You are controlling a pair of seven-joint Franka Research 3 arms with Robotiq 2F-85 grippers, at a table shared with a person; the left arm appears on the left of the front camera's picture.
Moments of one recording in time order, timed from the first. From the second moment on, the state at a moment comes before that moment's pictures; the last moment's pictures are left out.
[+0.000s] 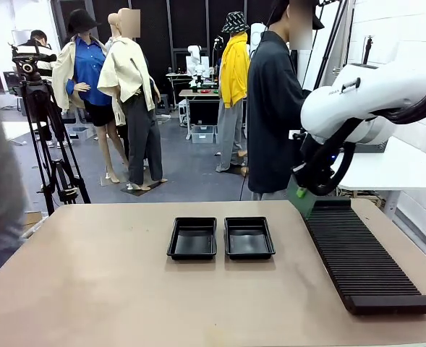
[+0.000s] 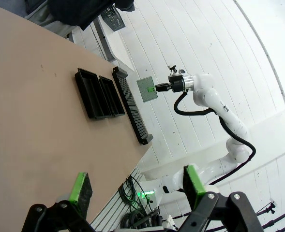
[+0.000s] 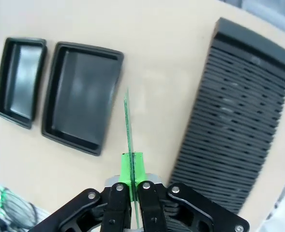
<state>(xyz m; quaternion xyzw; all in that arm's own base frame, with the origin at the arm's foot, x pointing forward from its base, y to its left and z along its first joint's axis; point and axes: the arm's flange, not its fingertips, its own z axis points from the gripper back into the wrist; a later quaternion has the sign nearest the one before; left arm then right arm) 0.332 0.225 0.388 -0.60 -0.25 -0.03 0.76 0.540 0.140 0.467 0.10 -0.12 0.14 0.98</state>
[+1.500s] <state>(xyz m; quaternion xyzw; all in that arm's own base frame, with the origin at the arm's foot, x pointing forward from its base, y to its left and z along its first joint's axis) 0.333 0.225 0.388 -0.60 -0.25 -0.03 0.76 0.564 0.273 0.390 0.39 -0.07 0.01 0.92</state>
